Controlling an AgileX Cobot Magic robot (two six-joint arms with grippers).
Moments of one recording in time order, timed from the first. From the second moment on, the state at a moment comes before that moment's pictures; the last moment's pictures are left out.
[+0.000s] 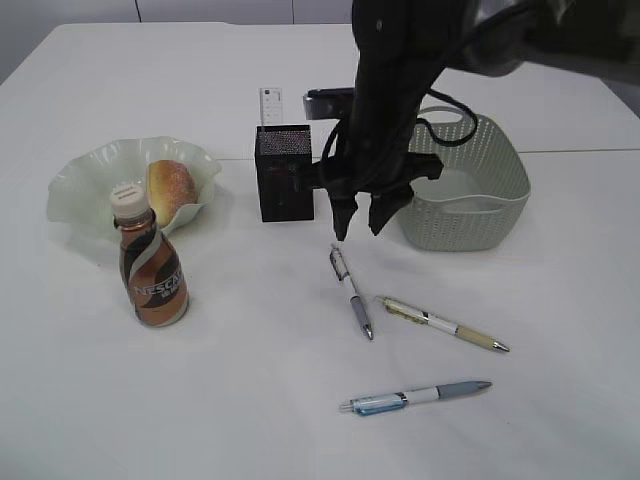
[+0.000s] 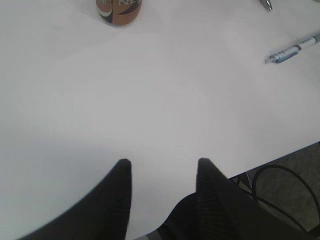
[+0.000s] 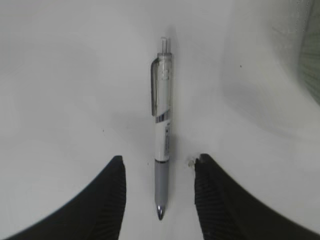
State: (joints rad) left arm -0.36 0.88 -0.74 -0.17 0.98 -0.12; right arm 0.44 2.26 -2.00 0.06 1.24 0.20
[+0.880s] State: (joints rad) left arm -0.36 0.88 -0.74 -0.18 0.95 -0.12; right arm 0.44 2.51 -2.19 0.05 1.23 0.22
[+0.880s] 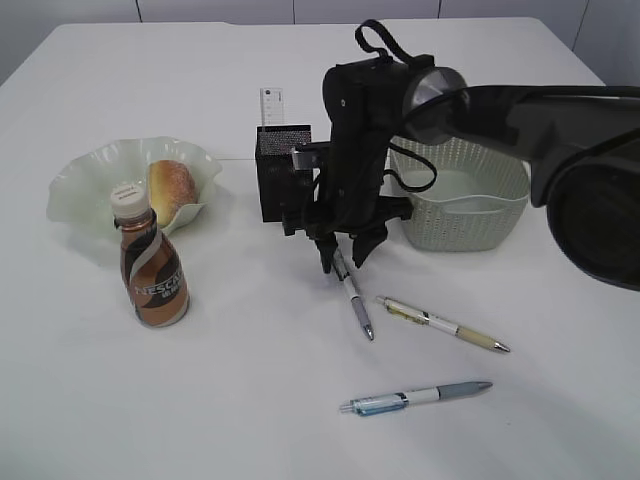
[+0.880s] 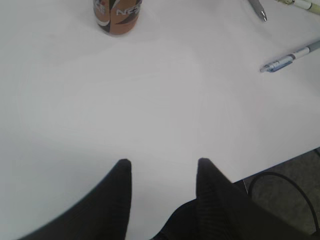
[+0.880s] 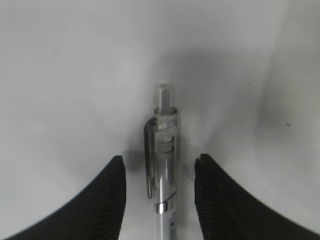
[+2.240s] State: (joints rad) left arm -0.36 0.88 -0.74 -0.18 0.95 -0.12; right arm 0.35 2.39 -2.31 0.22 1.23 0.18
